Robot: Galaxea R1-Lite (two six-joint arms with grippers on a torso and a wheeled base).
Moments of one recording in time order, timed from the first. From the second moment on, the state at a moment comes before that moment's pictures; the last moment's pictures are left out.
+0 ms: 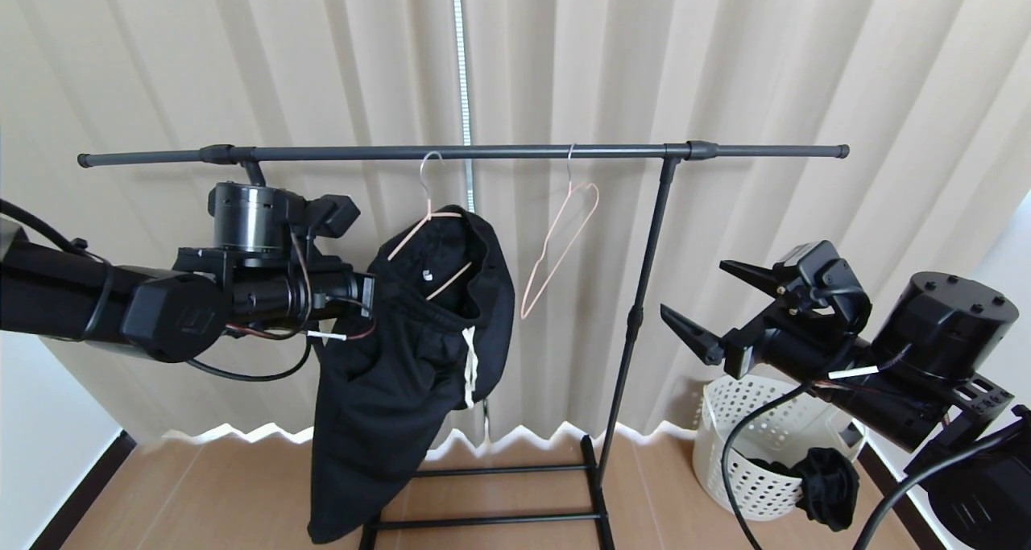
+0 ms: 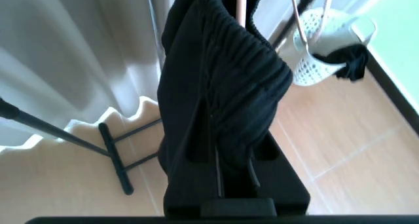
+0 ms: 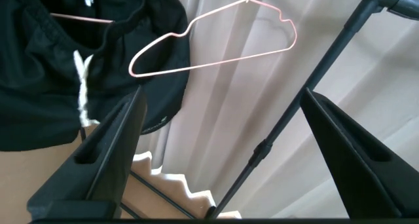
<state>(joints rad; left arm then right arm) -0.20 1.91 -1.10 -0.33 -0.26 0.04 0.29 1.84 -0.46 -1.36 0.24 -0.23</state>
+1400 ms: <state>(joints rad) -0.22 2.02 -1.13 -0.57 -0.26 -0.06 0.30 1.86 -0.45 -1.36 0.24 -0.23</state>
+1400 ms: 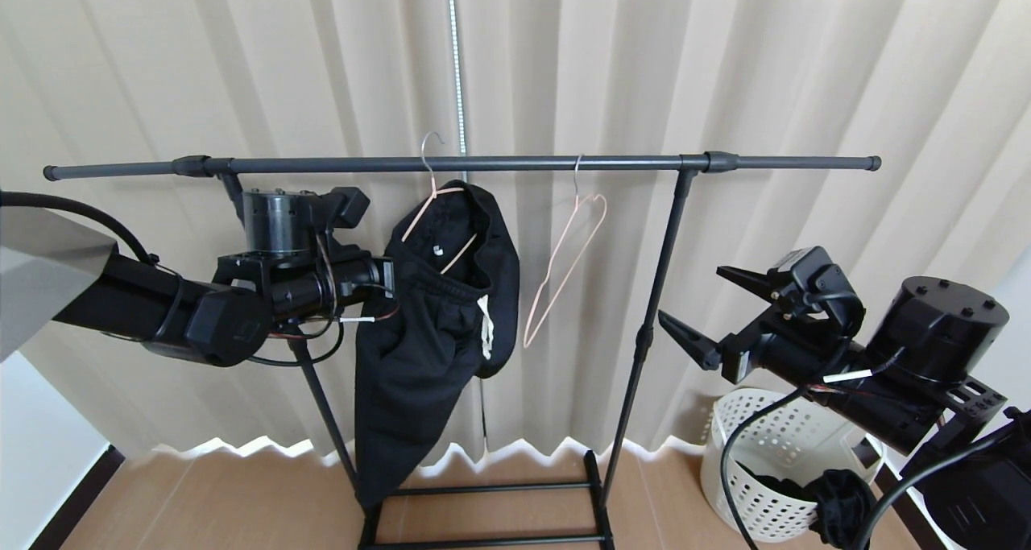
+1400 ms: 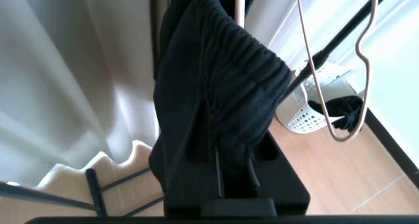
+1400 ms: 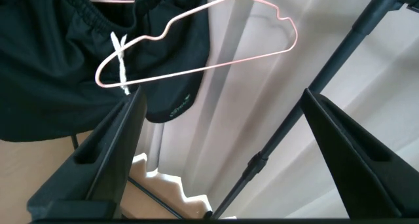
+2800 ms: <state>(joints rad) -0.22 2.15 -1.22 -0.57 -0.26 -0.08 0.29 1.87 -0.45 -1.37 0.24 -0.23</state>
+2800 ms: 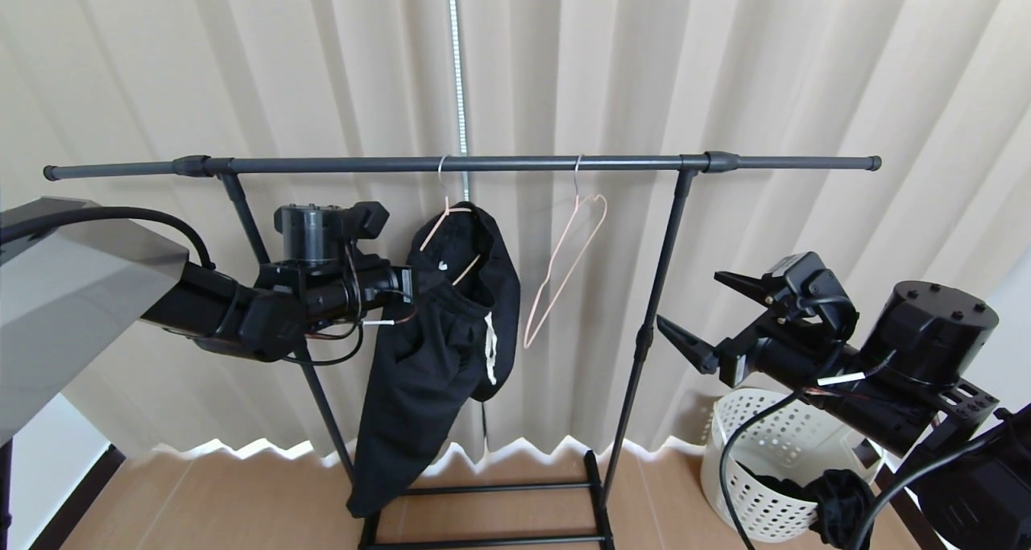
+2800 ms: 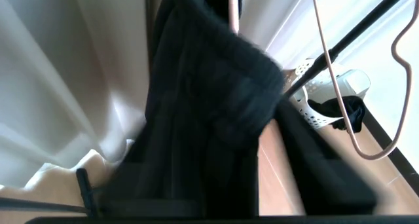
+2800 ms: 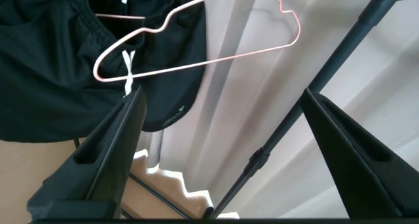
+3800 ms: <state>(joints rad) -0.22 1.65 -0.66 -0.65 -0.27 -0.04 0.32 1.61 -0.29 -1.35 0.22 -0.24</state>
